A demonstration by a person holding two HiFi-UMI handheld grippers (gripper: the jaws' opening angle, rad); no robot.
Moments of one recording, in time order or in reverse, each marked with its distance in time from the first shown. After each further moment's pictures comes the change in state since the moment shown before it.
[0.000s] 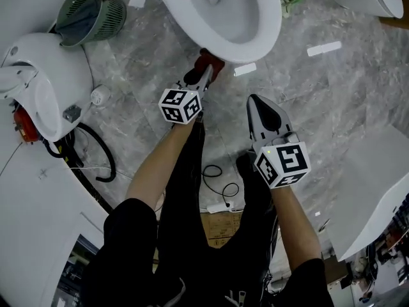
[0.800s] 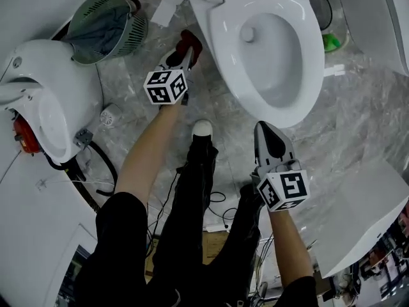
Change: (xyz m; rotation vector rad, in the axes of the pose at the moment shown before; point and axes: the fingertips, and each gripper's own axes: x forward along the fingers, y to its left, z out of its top) left arm 0.046 0.267 0.154 0.037 -0.054 0.209; right arm 0.162 0.035 0.042 0.001 0.061 -0.023
